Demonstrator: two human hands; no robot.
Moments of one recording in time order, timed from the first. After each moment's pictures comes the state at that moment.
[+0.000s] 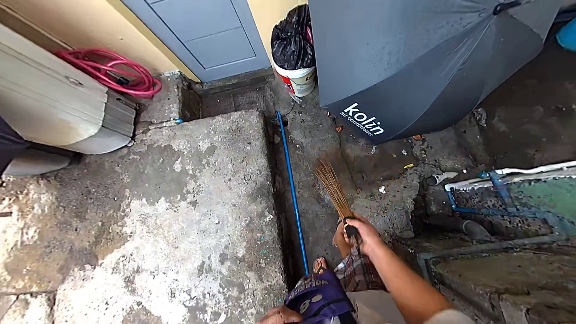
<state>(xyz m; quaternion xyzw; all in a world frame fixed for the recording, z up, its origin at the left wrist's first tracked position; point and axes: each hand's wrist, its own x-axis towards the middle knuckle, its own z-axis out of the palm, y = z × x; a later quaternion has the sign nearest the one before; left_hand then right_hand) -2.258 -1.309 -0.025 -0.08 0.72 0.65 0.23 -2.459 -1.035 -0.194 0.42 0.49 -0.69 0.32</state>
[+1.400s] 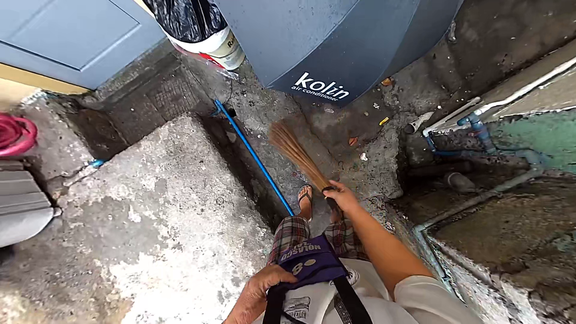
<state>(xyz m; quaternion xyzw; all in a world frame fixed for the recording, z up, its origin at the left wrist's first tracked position) -2.542 -1.353 -0.070 0.11 0.71 0.58 0.38 -2.606 -1.040 -0.251 0.42 0.56 -0.65 0.31</state>
